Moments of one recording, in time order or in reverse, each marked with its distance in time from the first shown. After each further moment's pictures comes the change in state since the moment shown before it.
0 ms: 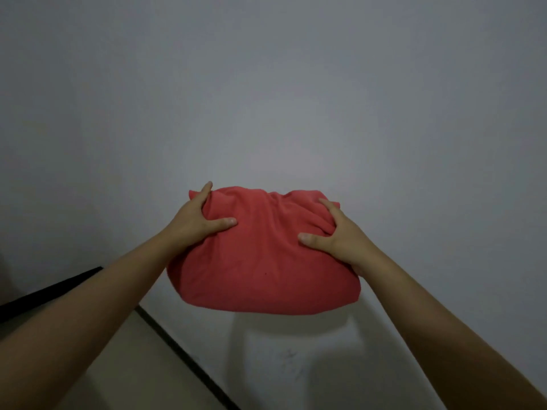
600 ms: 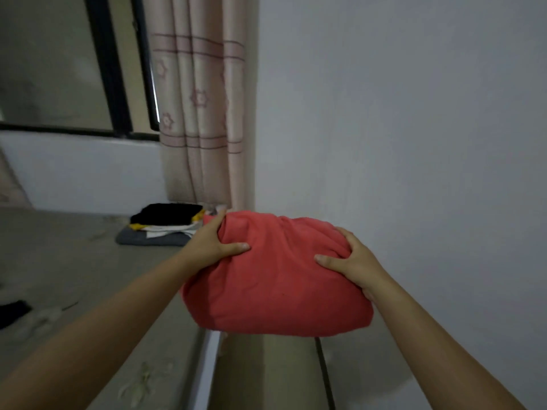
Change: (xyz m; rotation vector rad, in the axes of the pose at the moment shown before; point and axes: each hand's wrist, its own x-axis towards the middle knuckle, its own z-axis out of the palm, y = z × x) left_hand 0.015 -0.170 -0.251 0.345 0.647 -0.506; right_hand 0.274 -0.095 0.336 0.337 -0.731 -0.281
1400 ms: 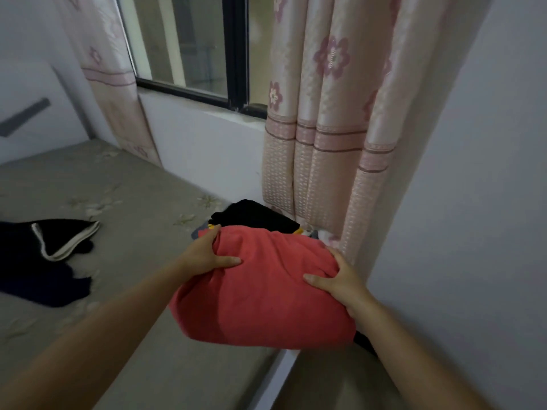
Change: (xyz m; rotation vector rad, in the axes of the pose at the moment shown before) left_hand 0.371 -0.244 -0.075 0.076 0.267 -0.615; right_hand 0.550 0.070 0.258 -0.001 -0.648 0.017
